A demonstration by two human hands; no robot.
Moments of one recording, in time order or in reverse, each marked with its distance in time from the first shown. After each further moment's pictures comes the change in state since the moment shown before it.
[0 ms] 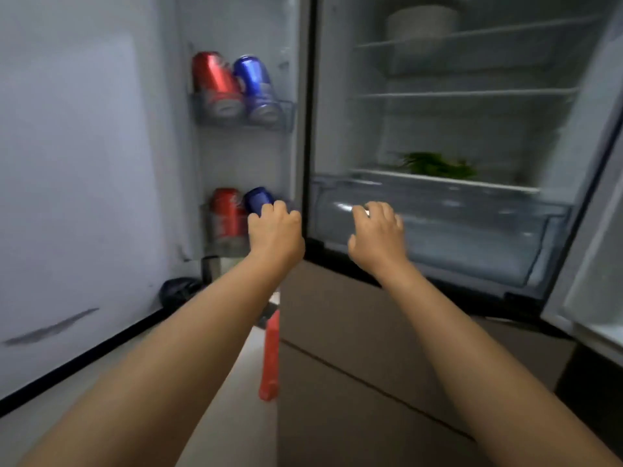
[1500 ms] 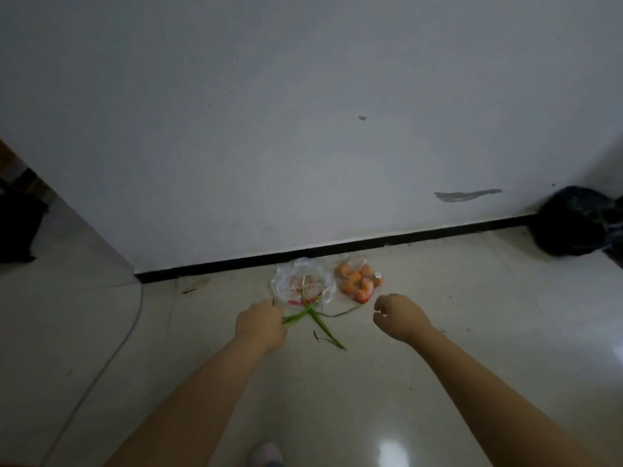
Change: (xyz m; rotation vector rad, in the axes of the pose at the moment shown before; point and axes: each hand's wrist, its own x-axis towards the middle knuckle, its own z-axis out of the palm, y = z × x) left_hand -0.493 -1.100 0.118 -0.039 -0.928 -0.949; right_hand -0.246 -1.080 0.417 0.237 -1.236 -0.624
